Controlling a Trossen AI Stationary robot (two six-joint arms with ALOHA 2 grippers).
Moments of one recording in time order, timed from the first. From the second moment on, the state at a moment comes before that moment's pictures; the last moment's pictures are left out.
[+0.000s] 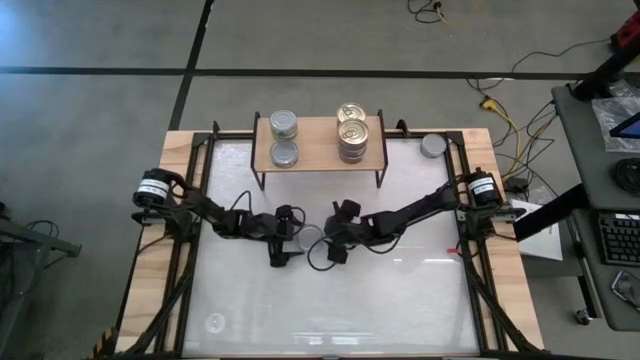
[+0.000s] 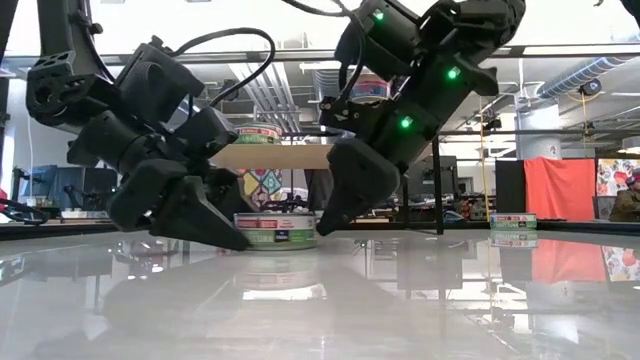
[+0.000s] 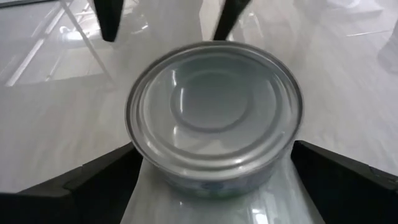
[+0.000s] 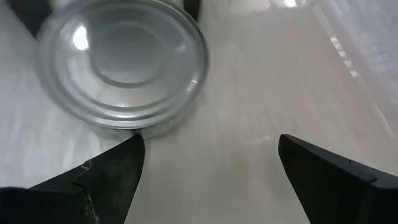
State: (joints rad) left arm -0.10 1.76 0.39 0.81 -0.06 0.06; right arm 0.14 1.94 1.08 -0.05 0.40 0.24
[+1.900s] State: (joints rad) left arm -0.14 1.81 0.47 0.83 -0.08 -0.13; right arm 0.18 1.91 1.14 -0.21 0.39 0.25
